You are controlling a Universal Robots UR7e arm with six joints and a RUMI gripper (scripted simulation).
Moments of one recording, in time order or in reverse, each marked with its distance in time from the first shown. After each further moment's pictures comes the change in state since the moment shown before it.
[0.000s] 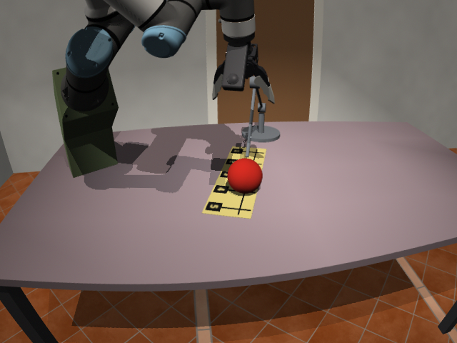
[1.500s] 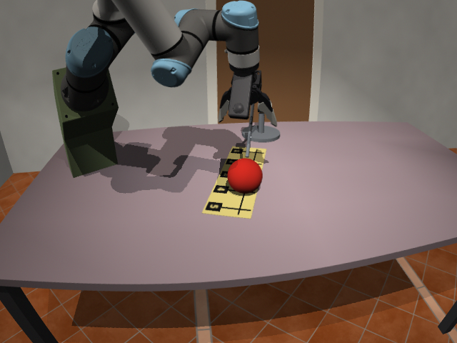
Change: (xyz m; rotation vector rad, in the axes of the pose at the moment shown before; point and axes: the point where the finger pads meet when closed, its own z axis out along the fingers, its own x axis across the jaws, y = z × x) arm -0.008 -0.003 0.083 -0.001 -0.004 0.001
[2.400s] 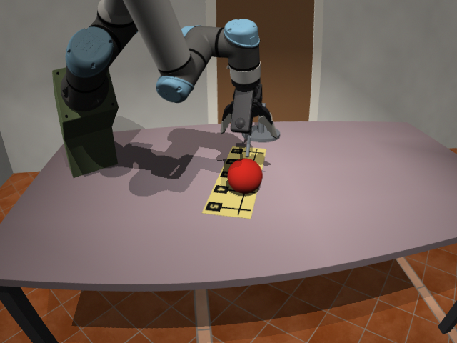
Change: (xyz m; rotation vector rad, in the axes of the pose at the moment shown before) arm -0.001 0.000 0.048 0.000 0.000 0.000
